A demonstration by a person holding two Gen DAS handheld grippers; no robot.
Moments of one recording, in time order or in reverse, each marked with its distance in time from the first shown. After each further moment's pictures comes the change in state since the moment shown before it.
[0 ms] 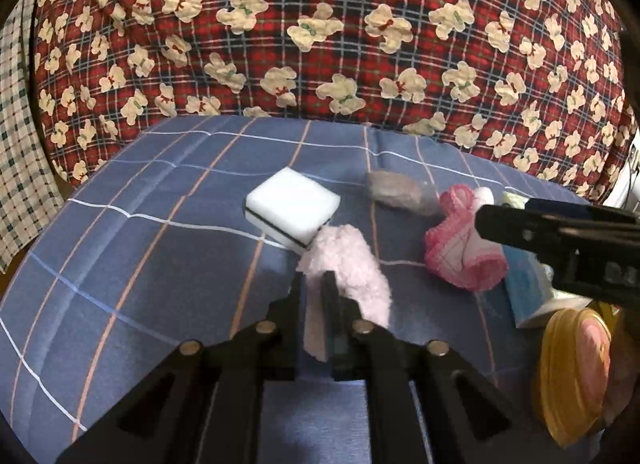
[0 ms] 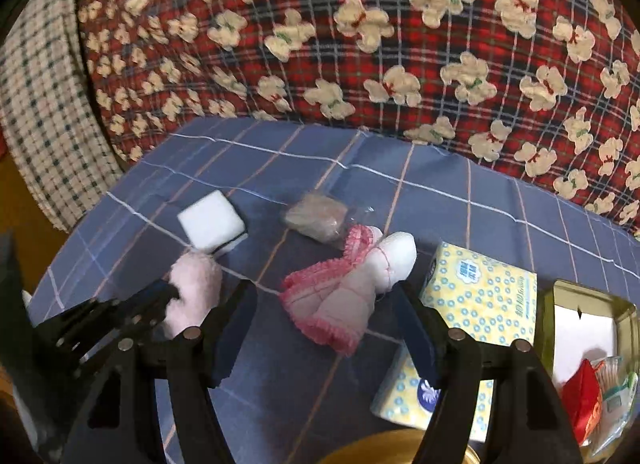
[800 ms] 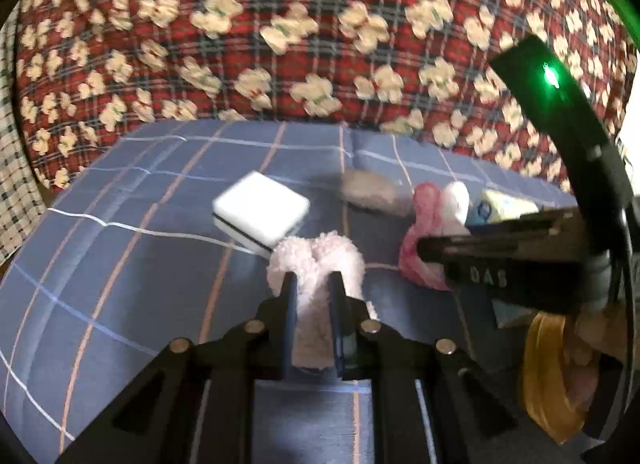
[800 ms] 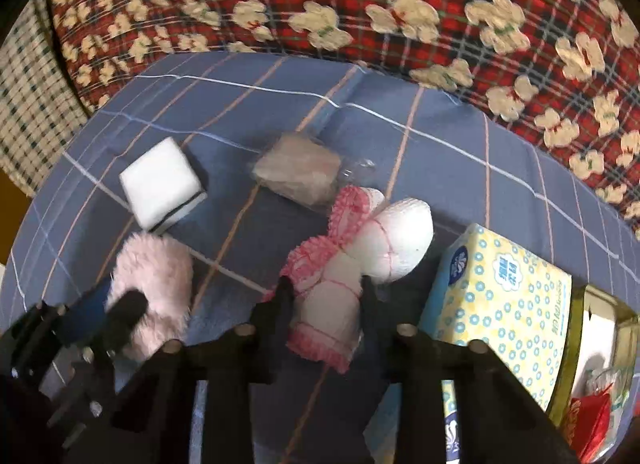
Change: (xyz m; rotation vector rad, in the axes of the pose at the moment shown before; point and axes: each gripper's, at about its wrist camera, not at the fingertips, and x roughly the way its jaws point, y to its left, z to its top) left arm -0.002 -0.011 0.000 0.018 -0.027 -0.062; right arm 0.061 0.002 0.012 -0.034 0.233 -0.068
